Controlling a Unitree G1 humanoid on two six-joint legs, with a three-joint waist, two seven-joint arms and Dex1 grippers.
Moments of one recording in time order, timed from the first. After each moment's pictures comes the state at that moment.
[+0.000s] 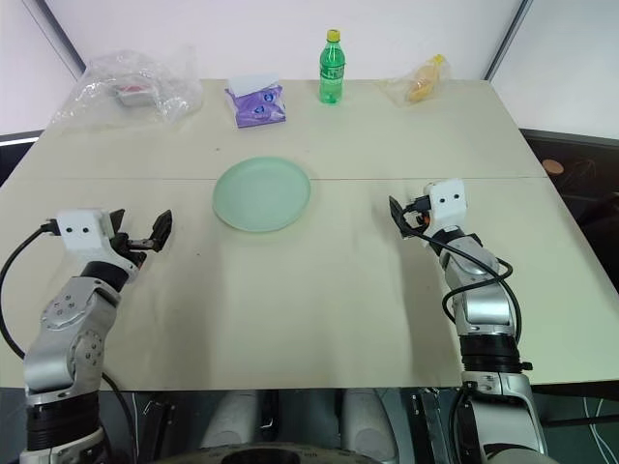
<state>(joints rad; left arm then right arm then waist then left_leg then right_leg) -0.06 0.33 0.35 -0.32 -0.34 0.42 -0.20 -0.36 -0.40 -0.15 0.14 0.15 0.20 0.35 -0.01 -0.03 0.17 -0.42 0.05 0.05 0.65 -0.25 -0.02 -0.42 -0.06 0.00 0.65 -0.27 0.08</state>
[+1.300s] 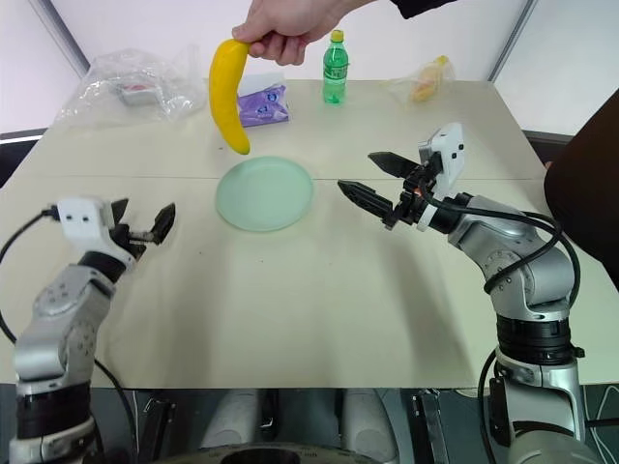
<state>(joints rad) -0.21 0.44 0.33 -0.33 -0.39 0.51 -0.28 -0.48 -0.57 -0.16 -0.25 0.69 0.69 0.70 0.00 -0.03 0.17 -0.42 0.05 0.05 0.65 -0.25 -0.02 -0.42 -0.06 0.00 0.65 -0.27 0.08</state>
